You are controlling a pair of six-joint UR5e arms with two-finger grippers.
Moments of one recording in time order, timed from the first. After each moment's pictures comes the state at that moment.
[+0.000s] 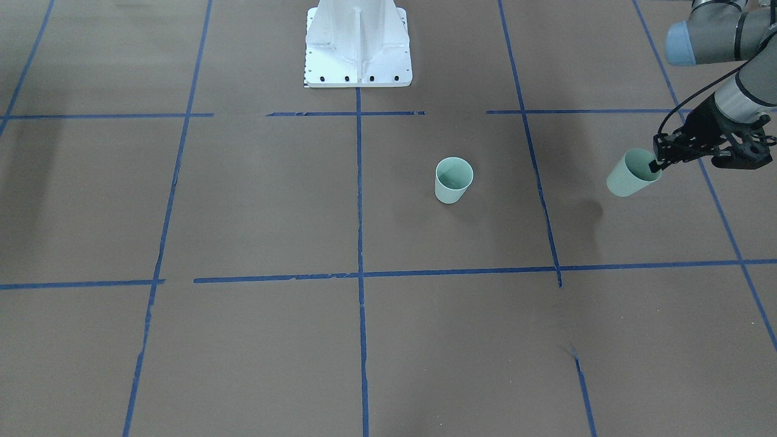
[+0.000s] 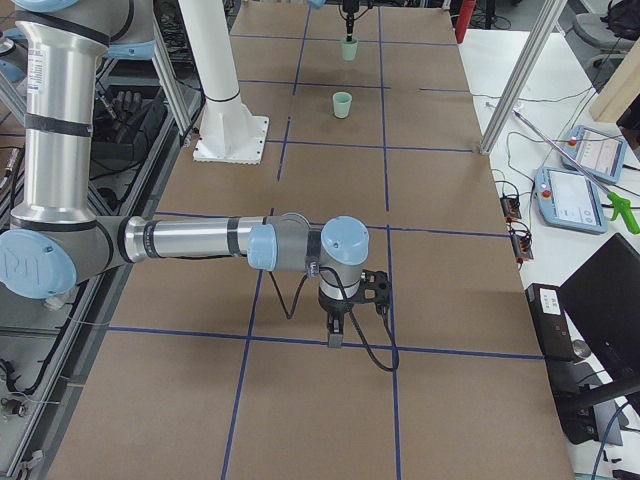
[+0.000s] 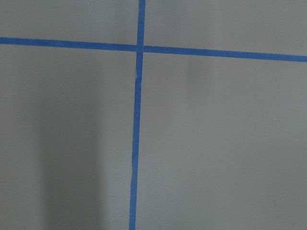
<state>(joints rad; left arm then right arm) -1.08 -1.50 -1.86 -1.94 -2.32 -0.77 1.56 -1.71 1.79 -1.68 2.26 -0.04</state>
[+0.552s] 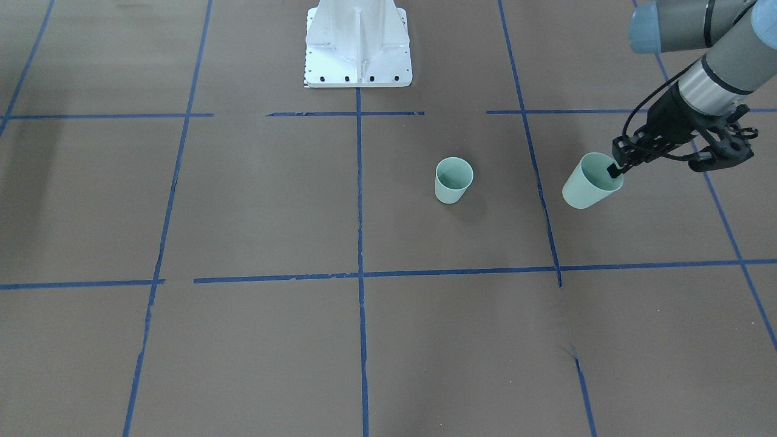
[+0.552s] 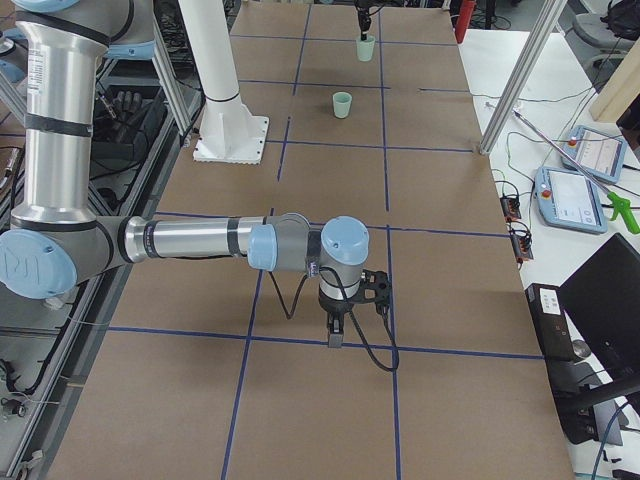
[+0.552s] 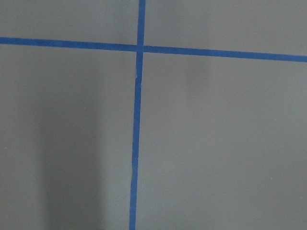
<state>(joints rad) -1.04 -1.79 -1.94 -1.69 -2.31 -1.10 1.56 -1.71 1.79 -1.68 2.26 -0.04</state>
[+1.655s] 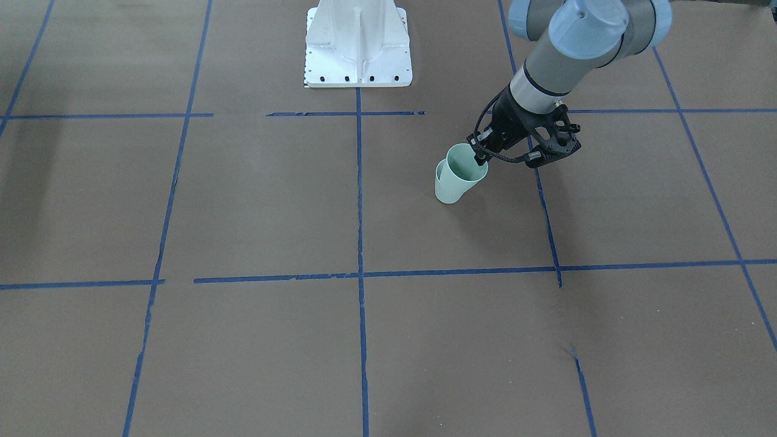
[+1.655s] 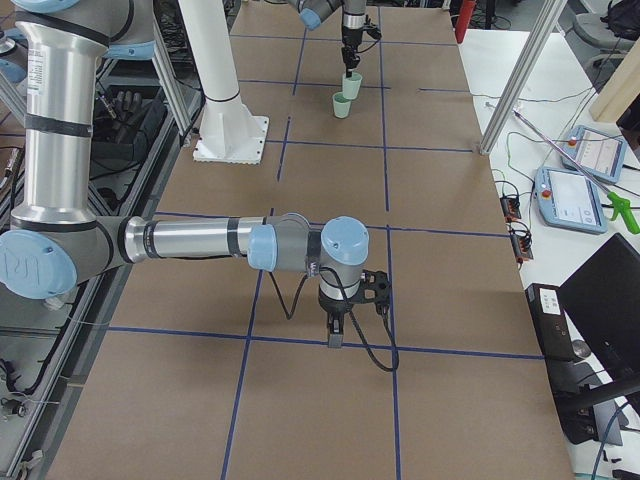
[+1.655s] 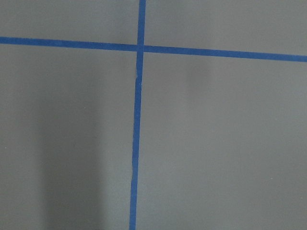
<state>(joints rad) -0.76 -2.00 -1.92 -1.61 -2.18 -1.48 1.56 -1.71 1.79 -1.68 2.26 -0.04</state>
